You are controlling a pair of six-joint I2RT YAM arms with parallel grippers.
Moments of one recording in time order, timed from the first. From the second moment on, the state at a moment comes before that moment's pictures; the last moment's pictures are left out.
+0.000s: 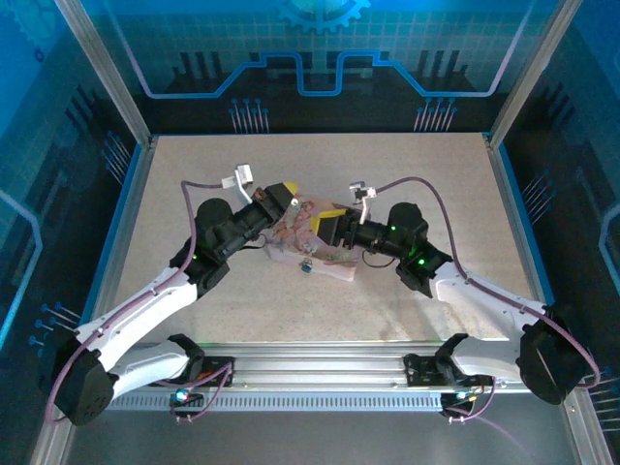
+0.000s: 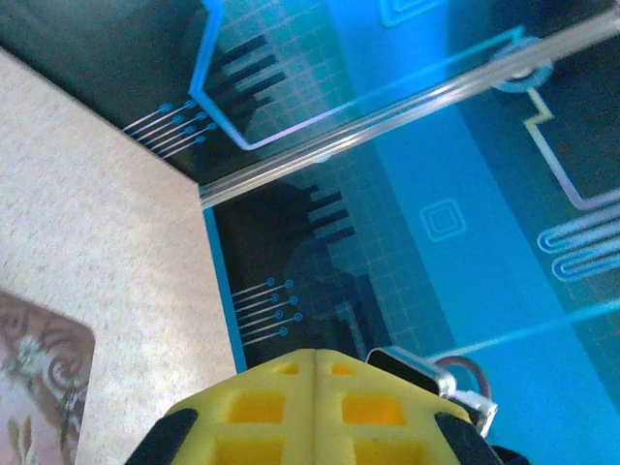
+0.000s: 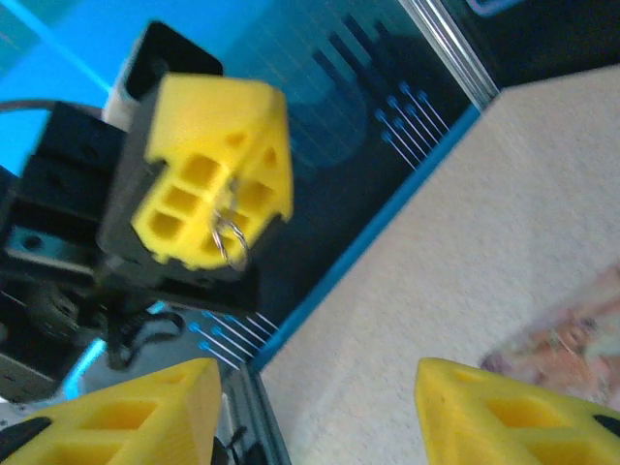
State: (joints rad) left arm -0.57 1.08 0.76 0.37 0.15 -1.14; right arm 0.65 1.19 0.71 0.46 -0.49 0.74
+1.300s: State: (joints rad) left arm -0.63 1.13 0.78 0.47 0.10 -1.03; right arm 0.65 1.30 0.77 0.71 -0.50 0.95
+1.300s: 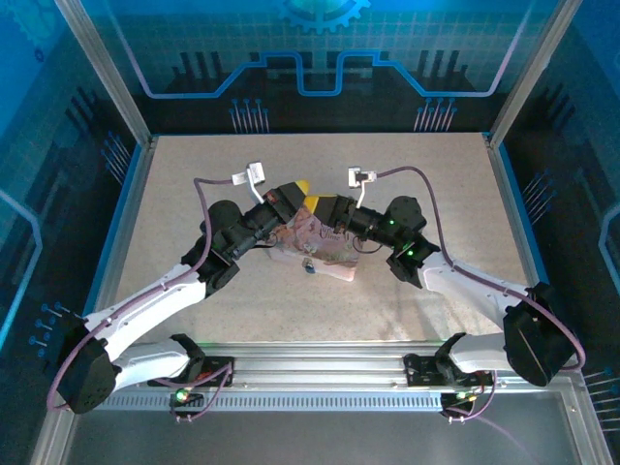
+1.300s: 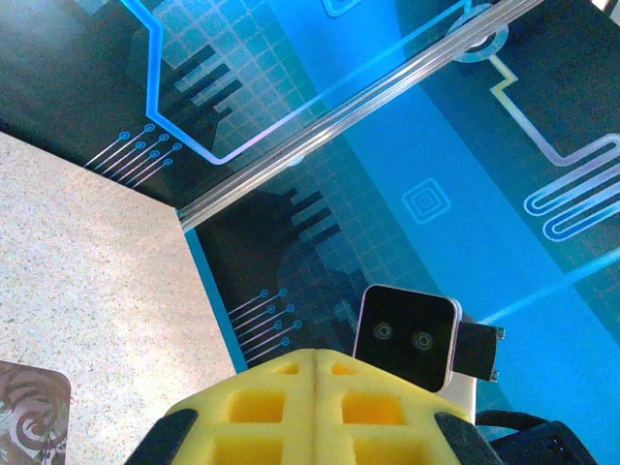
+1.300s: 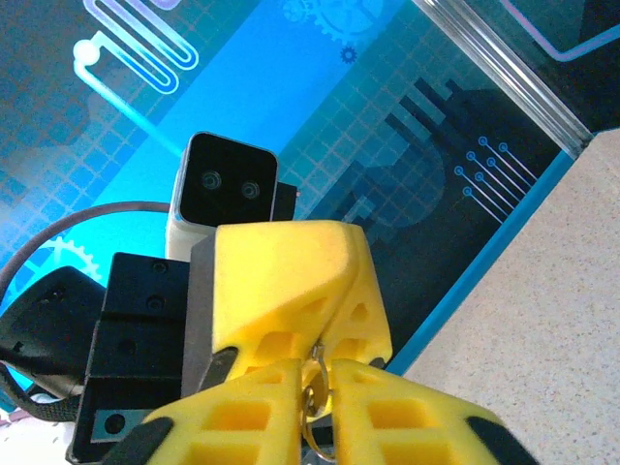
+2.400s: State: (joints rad) left arm -0.61 1.04 1.24 -0.59 -0.01 -1.19; right arm 0.83 1.17 1.11 -0.31 0.07 -0.25
